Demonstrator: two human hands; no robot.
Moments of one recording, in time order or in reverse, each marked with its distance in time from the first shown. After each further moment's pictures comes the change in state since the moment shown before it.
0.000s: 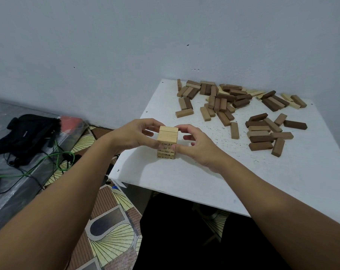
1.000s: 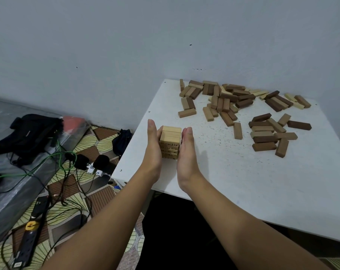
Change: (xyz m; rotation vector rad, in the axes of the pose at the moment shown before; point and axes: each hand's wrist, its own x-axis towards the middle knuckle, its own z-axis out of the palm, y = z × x) left_hand -0.011 0.017 0.110 -0.749 0.525 -0.017; right_hand -0.007 -0.006 0.088 0.654 0.293 0.083
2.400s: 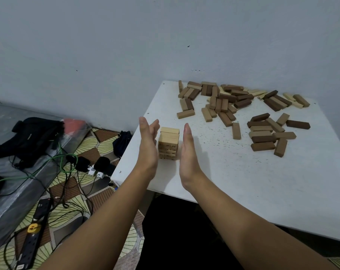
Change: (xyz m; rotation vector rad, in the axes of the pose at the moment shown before) left_hand 0.006 0.008 -0.005 0.094 0.099 0.080; right_hand 0.003 -0.005 -0.009 -0.102 -0.029 -0.033
